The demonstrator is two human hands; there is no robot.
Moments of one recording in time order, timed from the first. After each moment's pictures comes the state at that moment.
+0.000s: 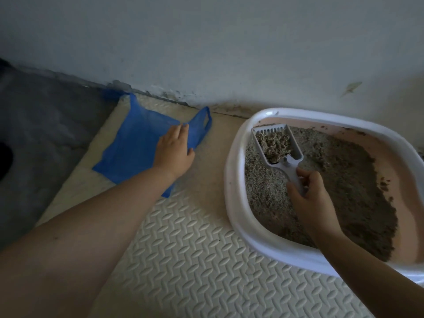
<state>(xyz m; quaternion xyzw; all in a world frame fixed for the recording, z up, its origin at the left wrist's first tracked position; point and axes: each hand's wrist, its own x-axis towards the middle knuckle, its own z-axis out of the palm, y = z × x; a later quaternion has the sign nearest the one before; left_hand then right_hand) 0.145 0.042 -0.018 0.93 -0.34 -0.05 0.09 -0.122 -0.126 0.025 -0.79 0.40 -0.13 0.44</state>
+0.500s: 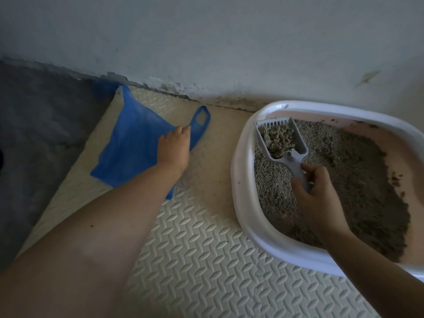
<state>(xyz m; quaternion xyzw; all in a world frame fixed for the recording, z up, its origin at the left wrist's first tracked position) 0.168 0.034 -0.050 0.94 -0.33 -0.01 0.05 -0.105 -0.116 0.024 -0.79 0.41 -0.12 0.43</state>
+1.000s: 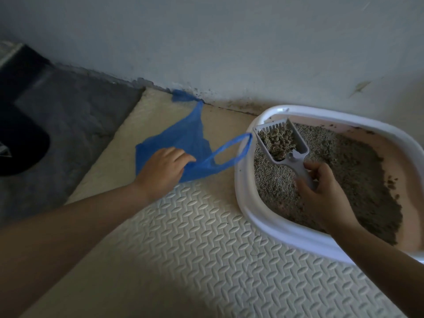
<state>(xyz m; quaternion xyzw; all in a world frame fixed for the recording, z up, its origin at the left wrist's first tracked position) 0.098 0.142 -0.001 0.83 -0.54 0.10 0.14 -0.143 -0.116 0.053 -0.84 0.34 -0.10 0.42</state>
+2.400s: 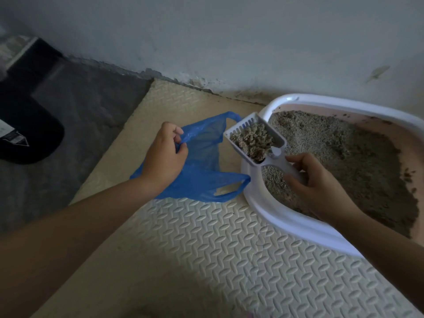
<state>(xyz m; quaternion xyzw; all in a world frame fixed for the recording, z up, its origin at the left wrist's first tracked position) 0.064 0.134 0.038 0.89 -0.23 0.00 0.39 -0.136 -0.105 0.057 -0.87 0.21 -0.04 0.45</state>
